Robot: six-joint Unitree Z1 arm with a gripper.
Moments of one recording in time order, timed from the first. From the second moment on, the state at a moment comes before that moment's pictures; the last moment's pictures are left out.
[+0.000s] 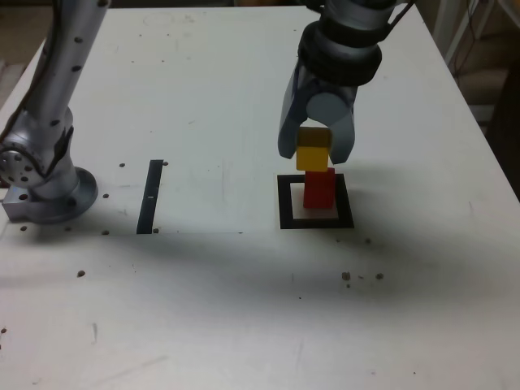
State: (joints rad) arm -0.07 2.14 -1.85 1.52 0.10 0.04
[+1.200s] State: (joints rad) arm -0.06 2.20 -1.86 1.50 0.08 0.07
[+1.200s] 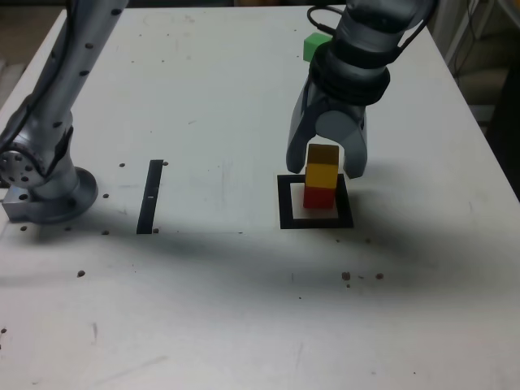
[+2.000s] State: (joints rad) arm 0.20 2.13 -1.83 1.51 0.14 0.25
